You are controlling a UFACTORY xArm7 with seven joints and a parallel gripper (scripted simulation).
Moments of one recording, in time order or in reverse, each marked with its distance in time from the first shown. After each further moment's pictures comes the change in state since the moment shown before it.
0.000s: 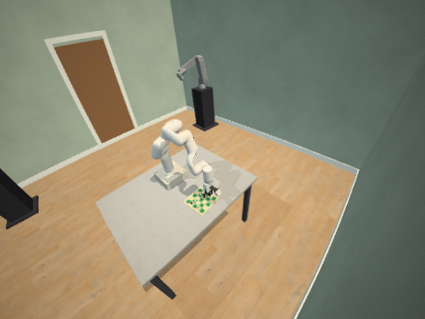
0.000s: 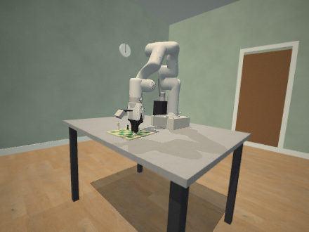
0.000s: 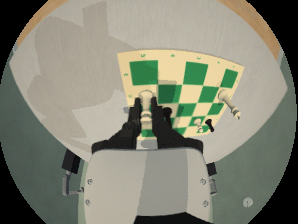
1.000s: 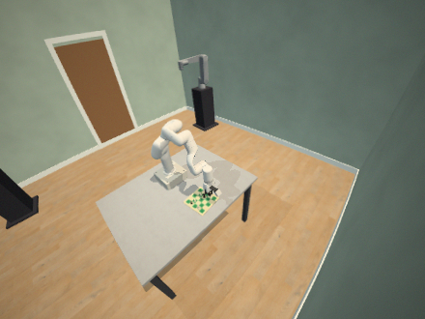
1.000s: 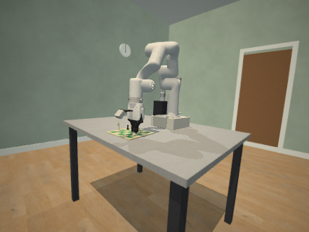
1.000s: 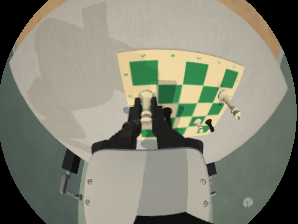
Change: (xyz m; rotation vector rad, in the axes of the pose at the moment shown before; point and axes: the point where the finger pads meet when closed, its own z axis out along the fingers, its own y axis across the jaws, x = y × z) arm 0.000 0.000 0.001 0.000 0.000 0.000
